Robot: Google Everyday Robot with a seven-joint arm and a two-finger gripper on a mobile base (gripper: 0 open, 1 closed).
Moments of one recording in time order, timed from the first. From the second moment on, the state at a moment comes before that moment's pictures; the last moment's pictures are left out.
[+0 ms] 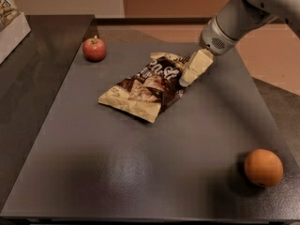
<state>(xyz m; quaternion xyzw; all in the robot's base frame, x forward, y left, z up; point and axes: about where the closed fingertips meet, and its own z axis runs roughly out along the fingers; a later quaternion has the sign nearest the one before) 0.629 -0.131 0.886 -0.54 0.80 0.09 0.26</state>
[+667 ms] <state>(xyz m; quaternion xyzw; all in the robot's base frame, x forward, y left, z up) 0.636 -0.120 0.869 -0.55 0.79 0.11 0.24</state>
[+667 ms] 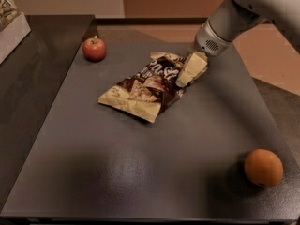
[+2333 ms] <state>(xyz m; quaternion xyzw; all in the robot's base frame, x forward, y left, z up) 0.578 -0.194 0.925 -0.53 0.82 0.03 0.22</state>
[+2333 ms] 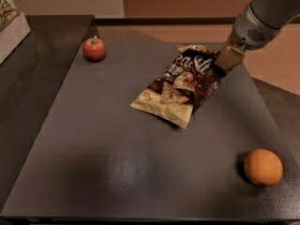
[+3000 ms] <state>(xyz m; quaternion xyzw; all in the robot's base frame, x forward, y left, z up) 0.524 -0.227 0.935 -0.50 0.84 0.02 0.19</state>
